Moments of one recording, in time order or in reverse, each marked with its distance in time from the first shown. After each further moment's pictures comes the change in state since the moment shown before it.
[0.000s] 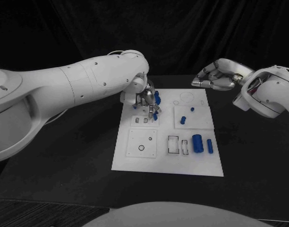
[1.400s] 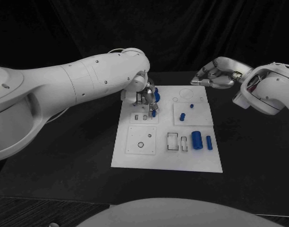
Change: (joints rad) left arm -0.011 0.017 0.000 -0.014 0.001 0.005 -0.008; left_hand 0.034 -0.035 0.132 -0.066 0.009 0.012 -0.005 -0.024 0.014 -0.002 -0.002 0.000 -0.050 0.004 -0.007 0.000 0.000 0.000 0.000 -0.007 -0.012 0.001; right arm -0.004 -0.002 0.000 0.000 0.000 0.032 -0.014; right_hand 0.000 0.000 -0.003 0.003 -0.011 0.003 0.003 0.000 -0.002 0.000 0.000 0.000 0.000 0.000 0.000 0.000 0.000 0.000 0.000 0.000 -0.006 0.001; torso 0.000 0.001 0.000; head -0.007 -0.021
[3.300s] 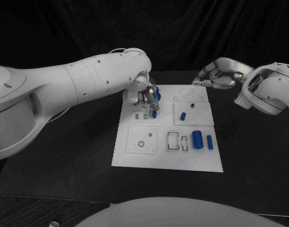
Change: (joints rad) left arm -0.004 0.001 0.000 0.007 0.001 -0.031 -0.006; left_hand -0.041 -0.110 0.192 -0.074 0.062 0.032 -0.014 0.051 0.149 -0.002 -0.008 0.123 0.216 0.001 -0.020 0.000 0.001 0.000 0.000 -0.021 -0.004 -0.001; right arm -0.003 -0.001 0.000 -0.004 0.000 0.019 -0.004; right_hand 0.008 0.000 -0.003 0.003 -0.008 0.000 0.000 0.000 -0.003 0.000 0.000 -0.009 0.000 0.000 0.000 -0.017 0.000 0.000 0.004 0.004 -0.022 -0.001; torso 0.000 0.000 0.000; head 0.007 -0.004
